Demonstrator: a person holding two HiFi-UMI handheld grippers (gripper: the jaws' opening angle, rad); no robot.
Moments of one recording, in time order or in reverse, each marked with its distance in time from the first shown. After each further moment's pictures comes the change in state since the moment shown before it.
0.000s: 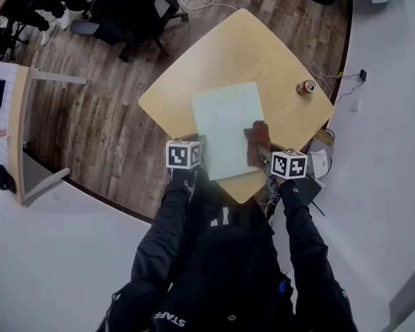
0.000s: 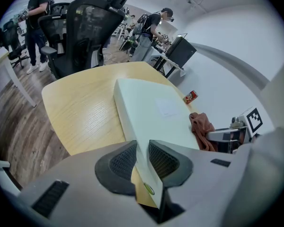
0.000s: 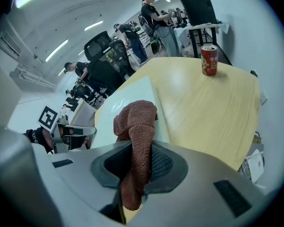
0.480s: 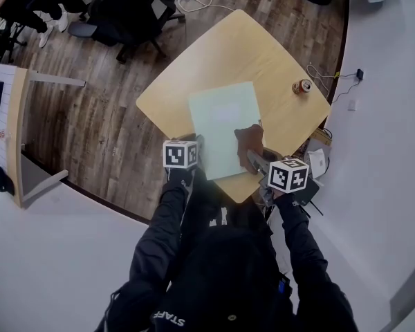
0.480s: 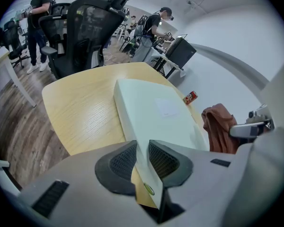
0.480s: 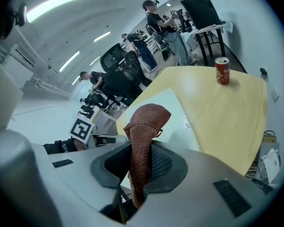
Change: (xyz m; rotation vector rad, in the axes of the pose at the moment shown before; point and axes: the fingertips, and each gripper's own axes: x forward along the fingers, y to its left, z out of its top) left arm -0.001 -0.001 -0.001 0.001 -0.008 0.000; right arm -0.042 0.075 0.019 0.004 -0.087 0.159
